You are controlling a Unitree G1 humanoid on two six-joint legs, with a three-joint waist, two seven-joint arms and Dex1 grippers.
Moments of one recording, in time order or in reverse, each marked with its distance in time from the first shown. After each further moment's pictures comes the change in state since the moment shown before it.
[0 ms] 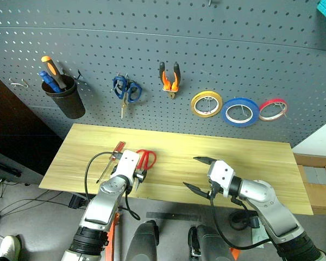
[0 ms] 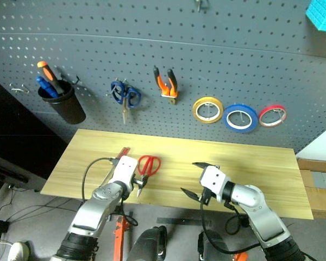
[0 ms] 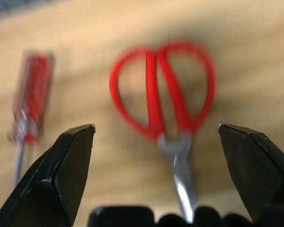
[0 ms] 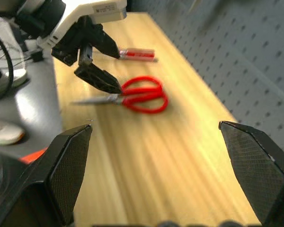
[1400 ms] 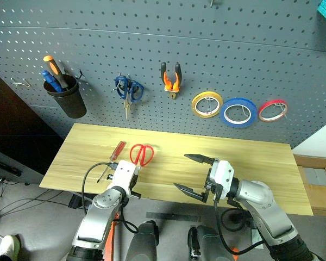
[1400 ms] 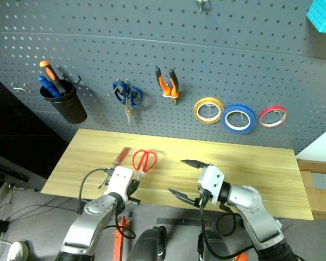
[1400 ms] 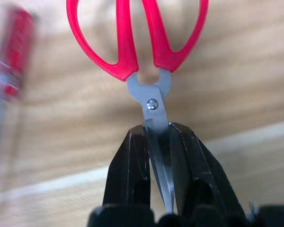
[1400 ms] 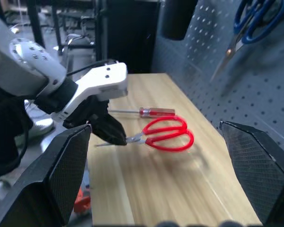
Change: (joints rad) left arm 0.203 -0.025 0.062 -0.228 0.000 -0.069 -0.020; right arm 0.047 0.113 -0.039 -0.072 0.165 -0.064 0.026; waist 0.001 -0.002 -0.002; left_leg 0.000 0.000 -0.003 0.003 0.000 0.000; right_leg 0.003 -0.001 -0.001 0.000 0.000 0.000
